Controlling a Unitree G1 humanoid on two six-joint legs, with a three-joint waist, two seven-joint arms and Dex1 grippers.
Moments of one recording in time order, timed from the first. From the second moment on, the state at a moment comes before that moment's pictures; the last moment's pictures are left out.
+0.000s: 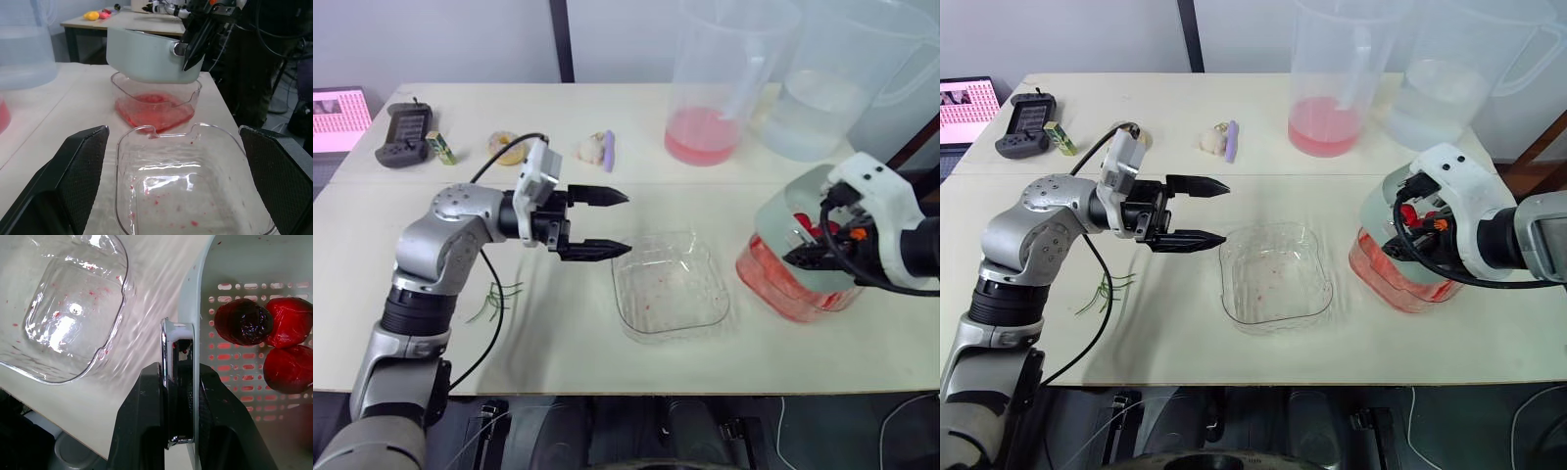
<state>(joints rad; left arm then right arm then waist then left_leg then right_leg) -0.67 0.60 -0.06 -0.08 -0.62 0.54 -1.27 -0.57 -1.68 0.02 -0.38 1.90 1.24 -0.05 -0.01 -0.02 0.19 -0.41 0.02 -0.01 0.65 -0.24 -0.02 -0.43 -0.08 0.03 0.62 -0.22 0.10</state>
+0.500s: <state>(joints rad) -0.66 0.62 -0.05 -0.09 -0.62 0.56 -1.26 -0.65 -1.60 0.04 -0.33 1.77 1.33 -0.02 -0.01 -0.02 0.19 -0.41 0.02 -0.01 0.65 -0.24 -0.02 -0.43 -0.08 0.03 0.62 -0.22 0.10</state>
